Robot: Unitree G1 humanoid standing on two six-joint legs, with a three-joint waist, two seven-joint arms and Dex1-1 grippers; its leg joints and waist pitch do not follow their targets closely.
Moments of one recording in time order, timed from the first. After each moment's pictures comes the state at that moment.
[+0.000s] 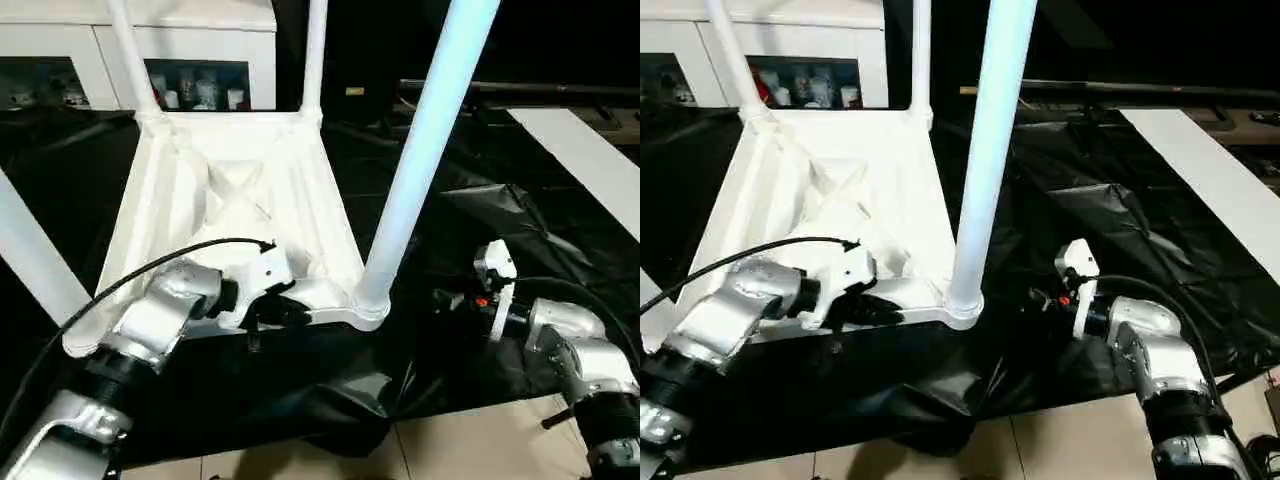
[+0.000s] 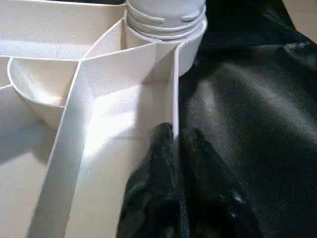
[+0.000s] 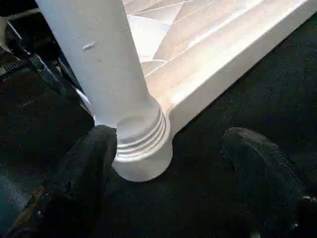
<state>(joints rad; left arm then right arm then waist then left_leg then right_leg) -0.50 0.48 -0.33 0.30 -0.02 0.31 -1.21 -0.35 -0.43 -0.01 0.52 0.31 0.13 1.17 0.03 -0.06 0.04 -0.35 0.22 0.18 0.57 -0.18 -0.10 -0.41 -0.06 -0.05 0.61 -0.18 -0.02</state>
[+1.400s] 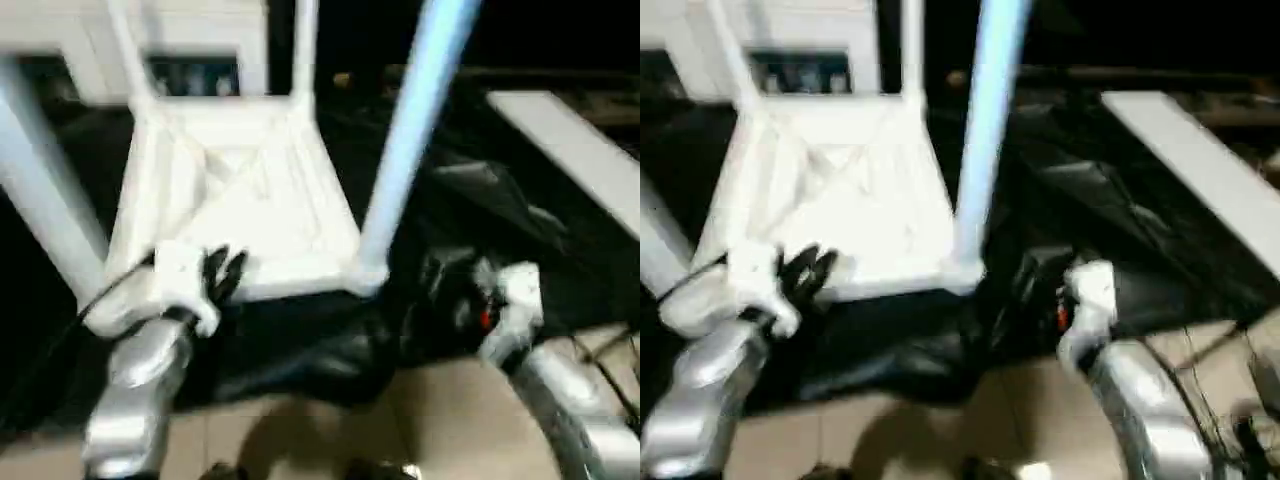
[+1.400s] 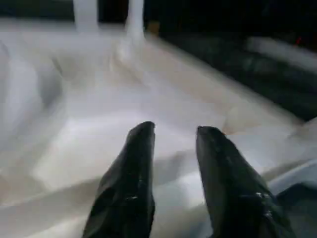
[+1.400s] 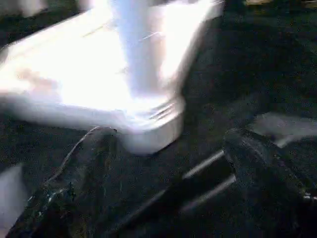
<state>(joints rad) -0.05 0.13 0.14 -0.18 -0.16 0.27 -0.40 0.09 -0.30 -0.07 -0.18 0.33 0.35 0.62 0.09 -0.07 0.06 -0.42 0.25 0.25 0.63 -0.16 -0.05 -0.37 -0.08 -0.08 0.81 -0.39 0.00</state>
